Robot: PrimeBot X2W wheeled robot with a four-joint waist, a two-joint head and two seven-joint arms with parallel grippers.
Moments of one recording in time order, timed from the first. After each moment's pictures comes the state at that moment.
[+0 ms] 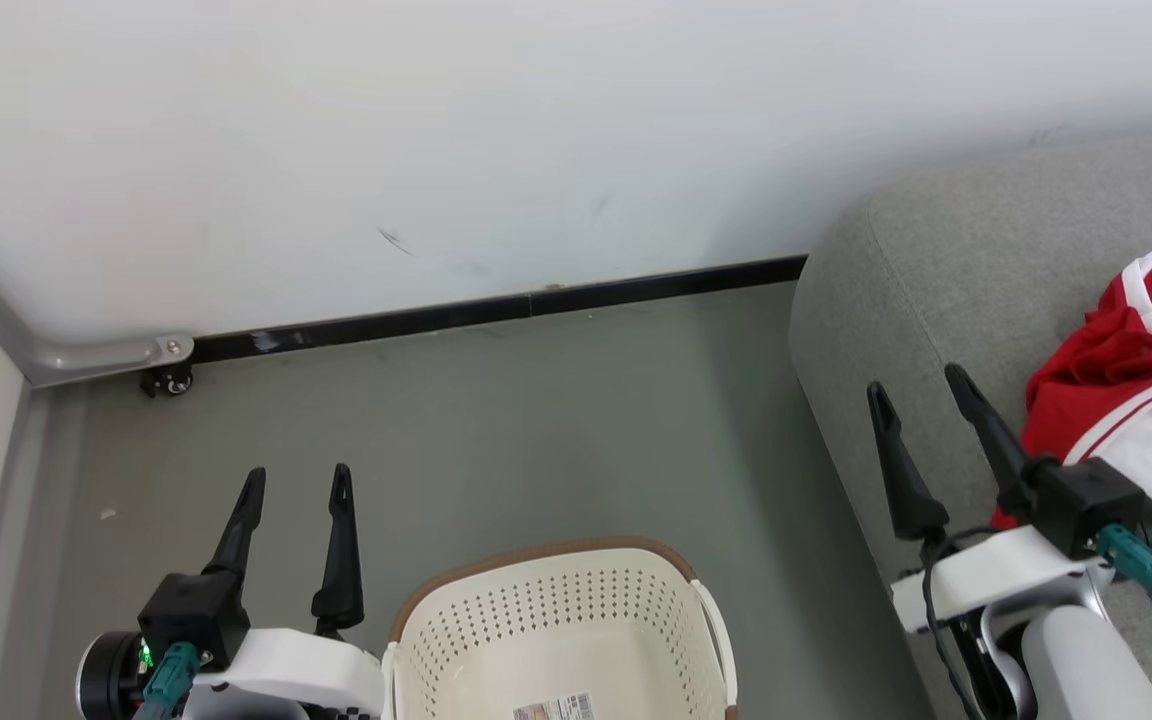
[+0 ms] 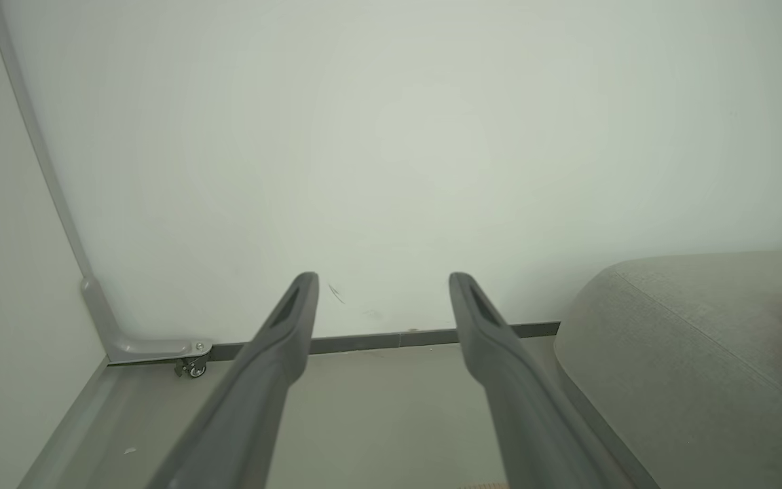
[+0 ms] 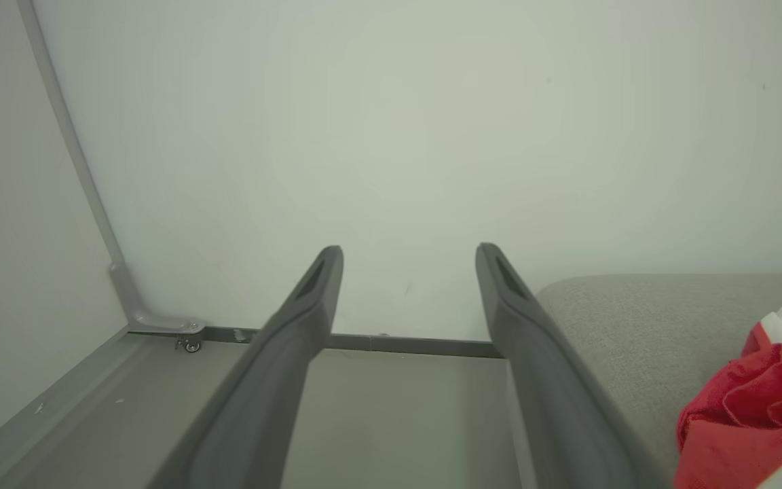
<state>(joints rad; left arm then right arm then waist) -0.09 0.16 -0.24 0.18 -0.30 0.20 -0.25 -0.20 -0.09 0.05 0.32 0.12 0.12 -0.19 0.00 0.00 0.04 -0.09</state>
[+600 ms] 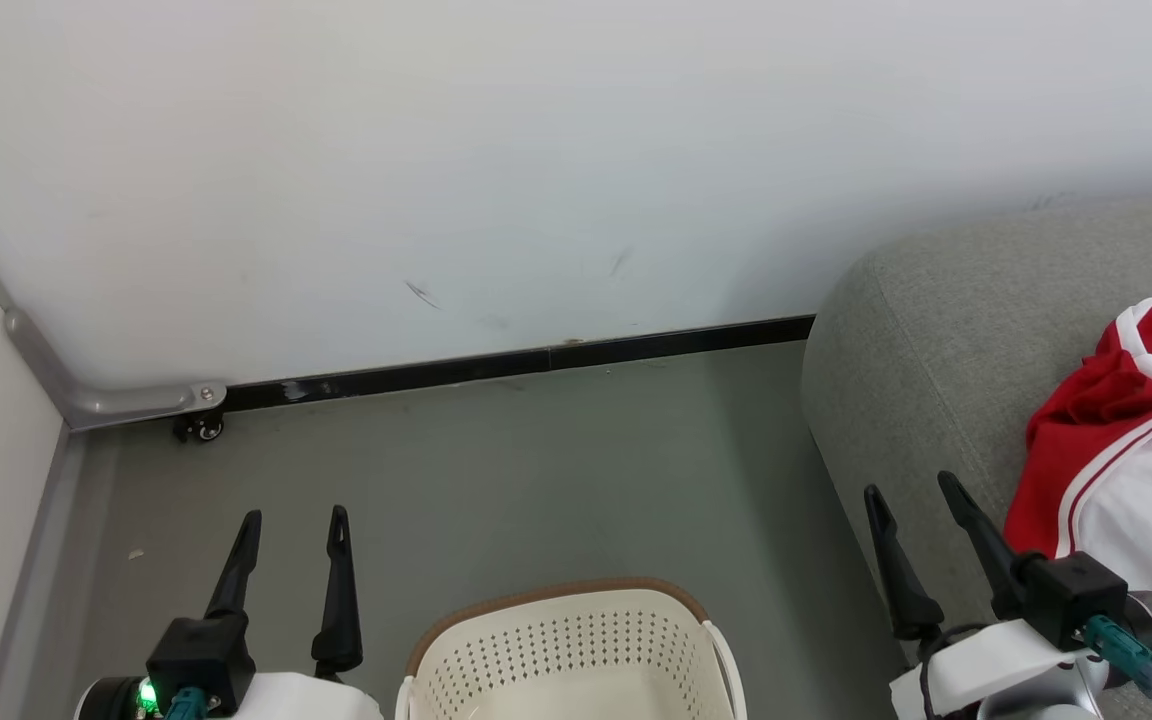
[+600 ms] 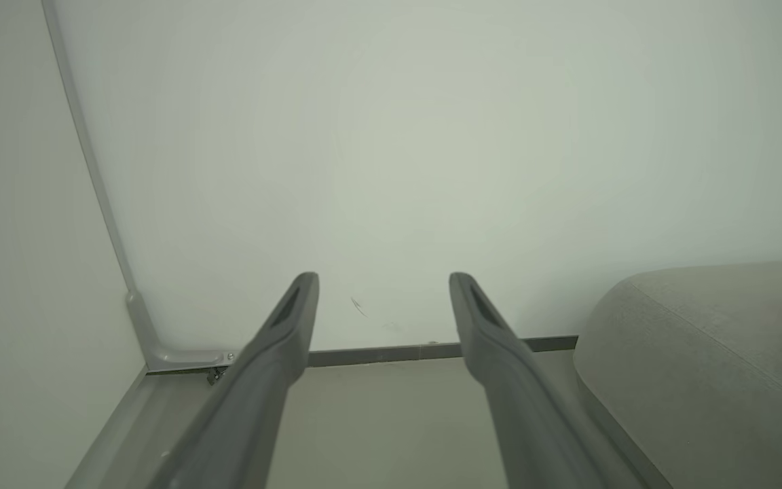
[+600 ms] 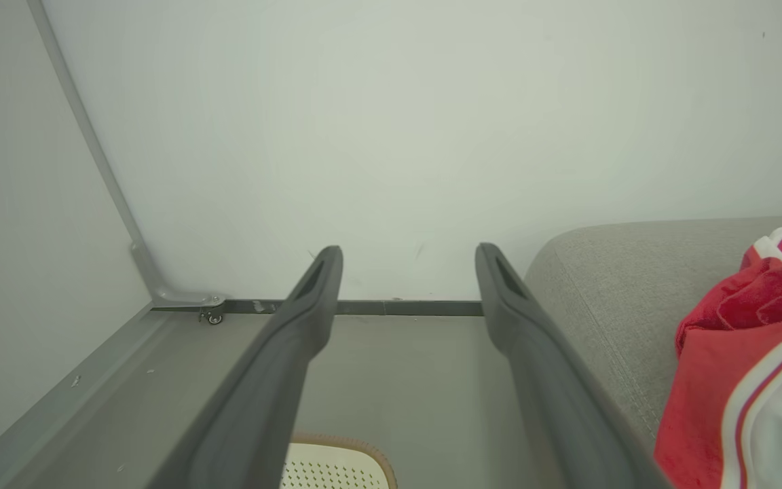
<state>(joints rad) -0.01 0.14 -0.23 0.15 -0.26 0.23 -0.25 -0.04 -0.06 0.03 0.30 0.12 0.12 -0.17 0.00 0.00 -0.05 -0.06</state>
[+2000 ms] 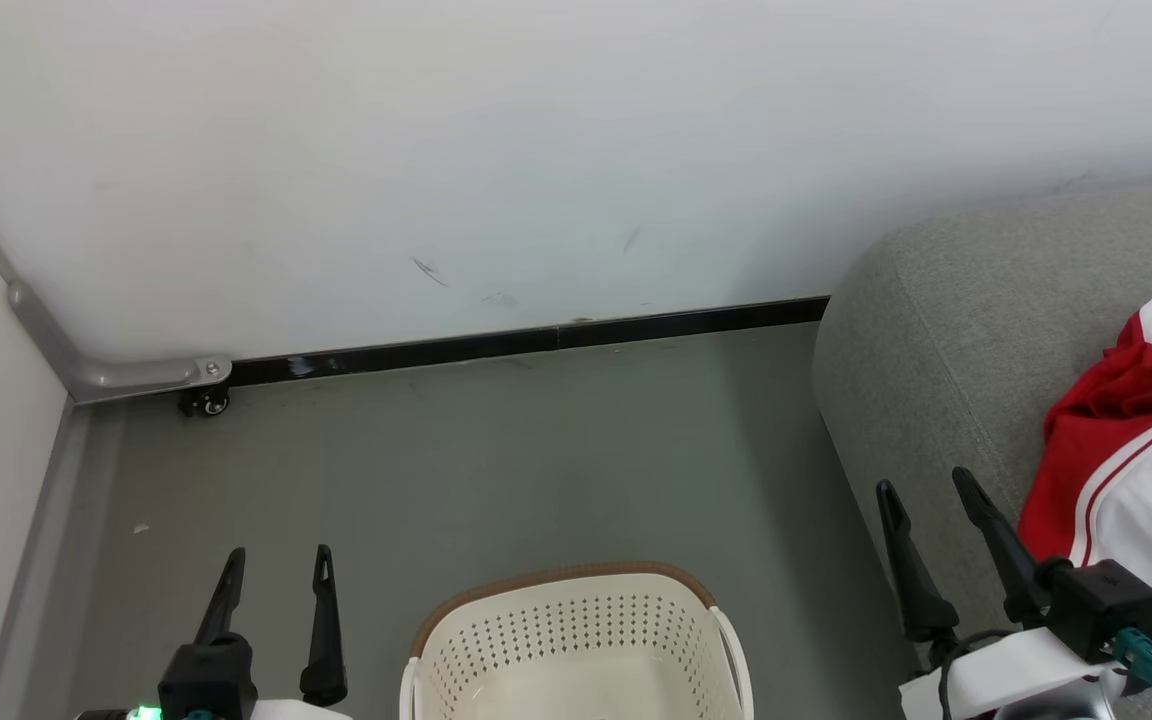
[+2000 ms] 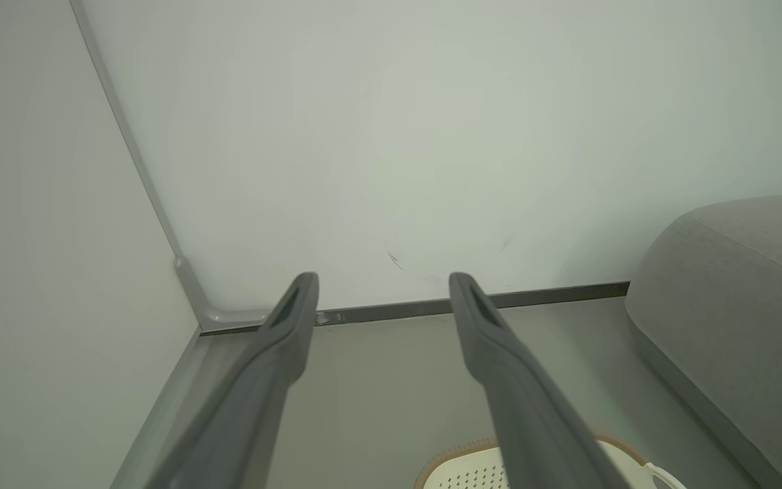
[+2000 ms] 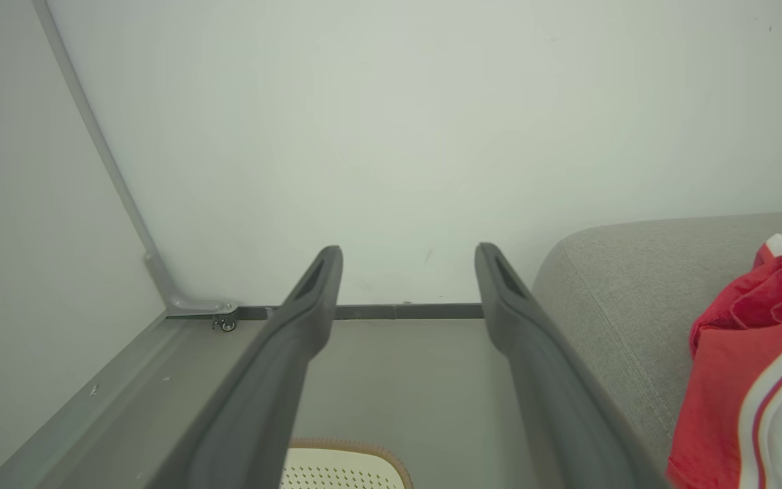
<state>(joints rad) 0.03 0.17 -0.23 0.20 -0.20 0.27 -0.25 0.03 -0.05 0.01 0.17 0.14 0.12 -0.13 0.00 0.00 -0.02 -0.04</state>
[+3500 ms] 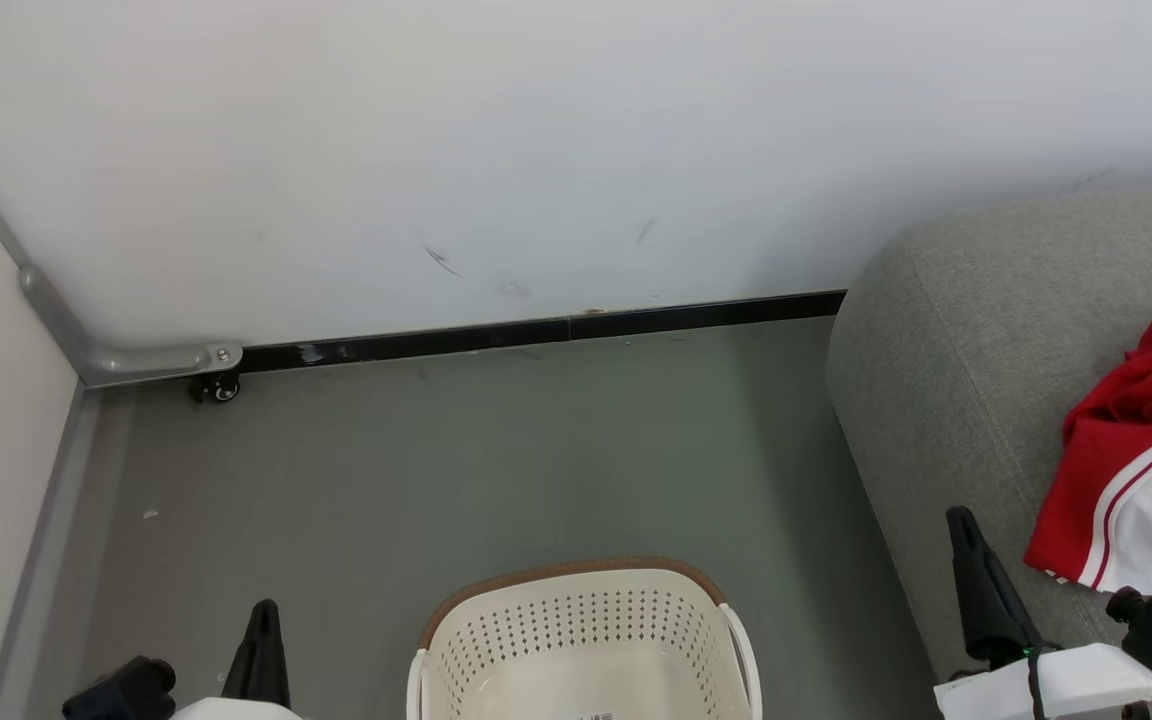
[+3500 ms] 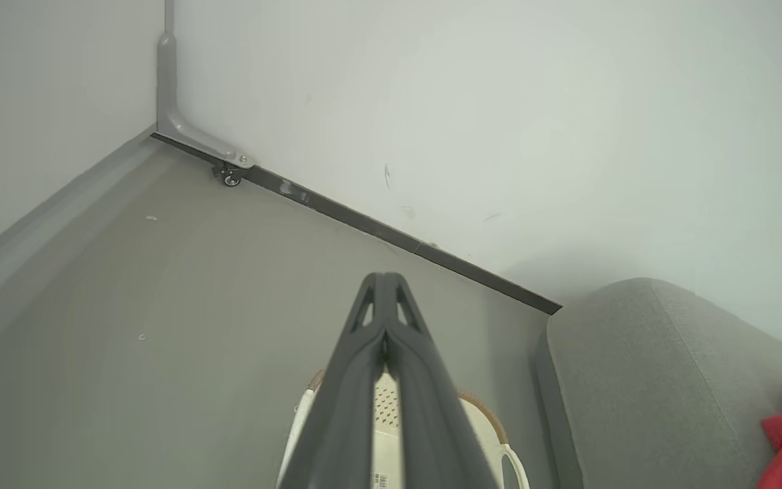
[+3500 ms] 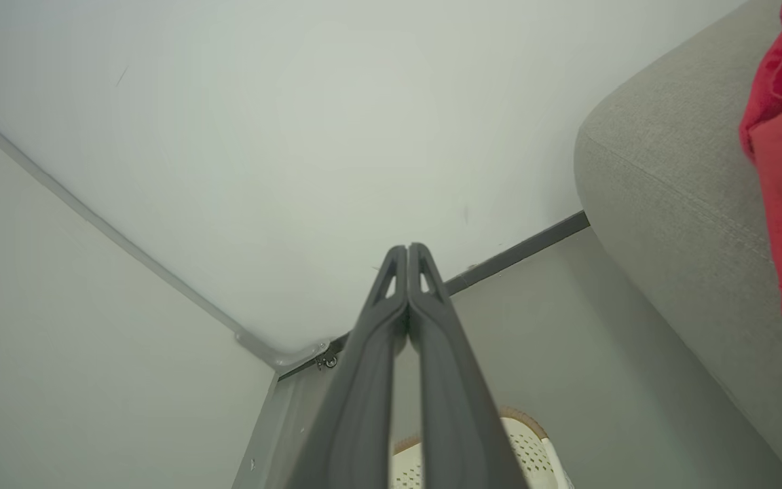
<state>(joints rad) 0.06 0.12 -0.15 0.23 -0.66 0.16 -0.15 0.06 -0.04 0.00 0.20 0.63 0.12 -0.08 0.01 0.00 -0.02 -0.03</state>
